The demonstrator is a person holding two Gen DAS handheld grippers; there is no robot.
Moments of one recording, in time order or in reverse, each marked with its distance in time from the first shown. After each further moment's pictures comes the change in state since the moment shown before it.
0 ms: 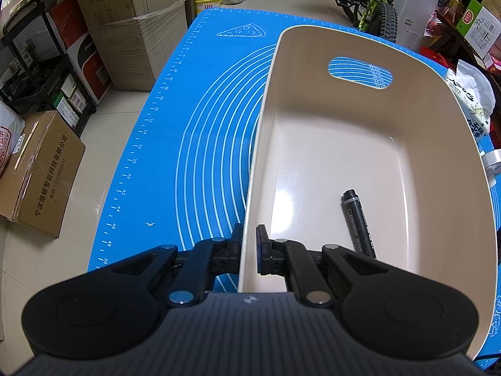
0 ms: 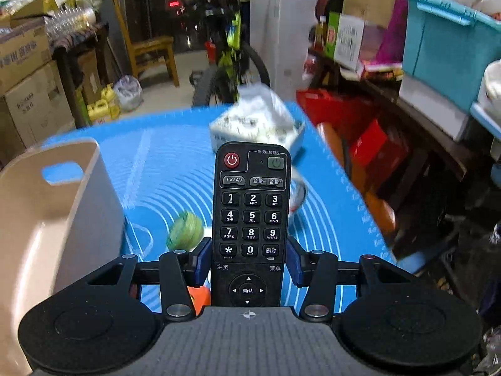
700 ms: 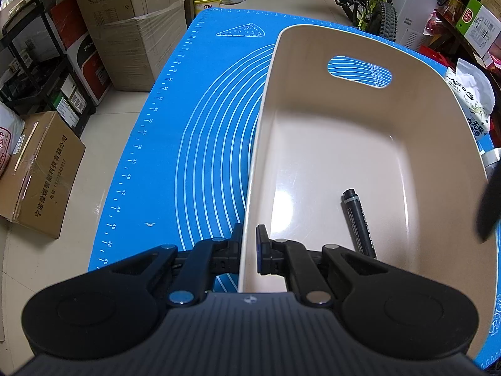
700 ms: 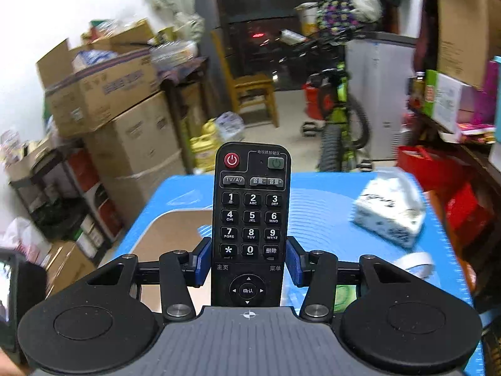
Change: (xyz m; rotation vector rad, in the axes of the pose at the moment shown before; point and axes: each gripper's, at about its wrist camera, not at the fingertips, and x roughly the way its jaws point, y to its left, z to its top) left arm 0.001 0.000 0.000 0.004 0.002 0.001; right arm -0.066 0.114 0.048 -0.125 -0.113 0.345
